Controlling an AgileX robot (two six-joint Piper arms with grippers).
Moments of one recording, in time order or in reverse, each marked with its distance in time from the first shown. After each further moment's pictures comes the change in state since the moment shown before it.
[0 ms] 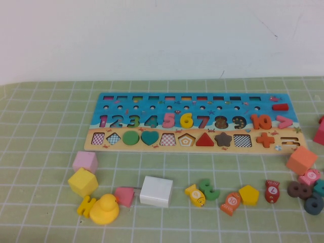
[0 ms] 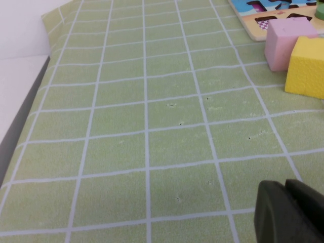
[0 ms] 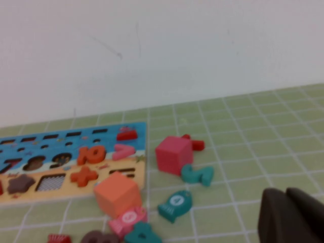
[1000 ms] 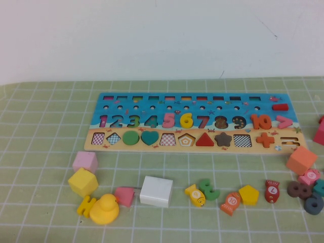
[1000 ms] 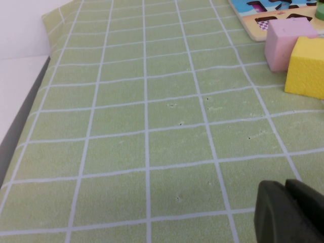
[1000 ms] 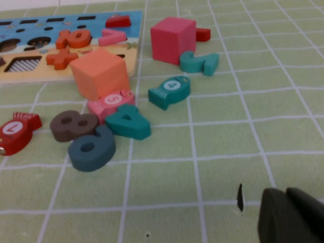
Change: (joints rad) right arm 0.064 0.000 0.217 -0.070 -0.010 0.004; left arm 0.000 0.000 0.000 0.000 0.000 0.000
